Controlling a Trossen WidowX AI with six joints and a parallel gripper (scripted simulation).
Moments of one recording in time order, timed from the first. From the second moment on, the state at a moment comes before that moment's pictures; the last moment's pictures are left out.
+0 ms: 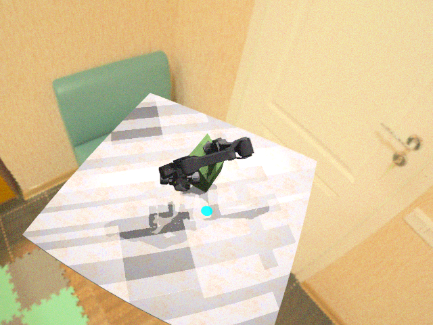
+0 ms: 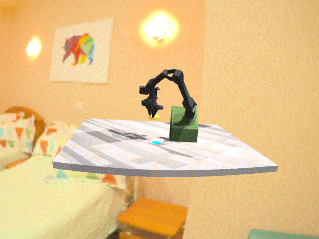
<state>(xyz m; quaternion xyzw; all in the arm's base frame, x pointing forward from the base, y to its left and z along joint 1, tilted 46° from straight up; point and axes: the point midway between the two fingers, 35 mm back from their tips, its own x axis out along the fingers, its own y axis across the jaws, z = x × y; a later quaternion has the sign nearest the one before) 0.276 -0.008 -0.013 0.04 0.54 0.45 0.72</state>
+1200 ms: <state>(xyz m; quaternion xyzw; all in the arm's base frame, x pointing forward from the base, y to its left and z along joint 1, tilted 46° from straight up) 0.272 0.042 0.042 0.25 0.64 0.27 0.67</state>
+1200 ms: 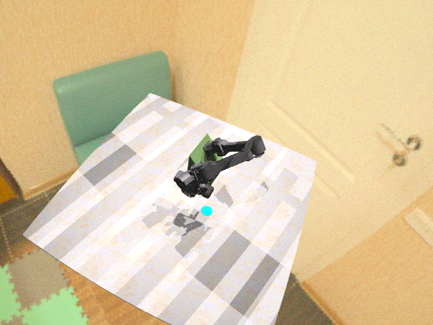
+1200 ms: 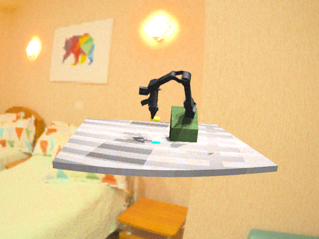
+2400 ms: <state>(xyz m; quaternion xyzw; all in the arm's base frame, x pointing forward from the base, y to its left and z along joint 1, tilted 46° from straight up) 0.247 0.090 0.091 0.44 0.69 0.09 0.57</state>
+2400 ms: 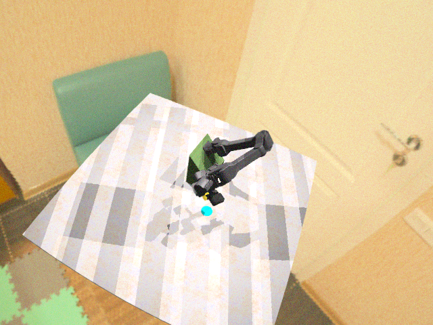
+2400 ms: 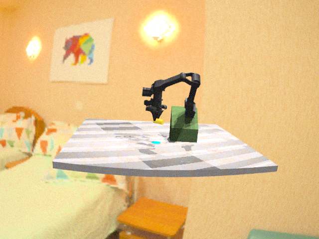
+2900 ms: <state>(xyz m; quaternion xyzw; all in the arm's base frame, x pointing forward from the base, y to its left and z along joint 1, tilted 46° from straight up) 0.236 0.103 0.103 0.48 0.70 0.04 0.53</state>
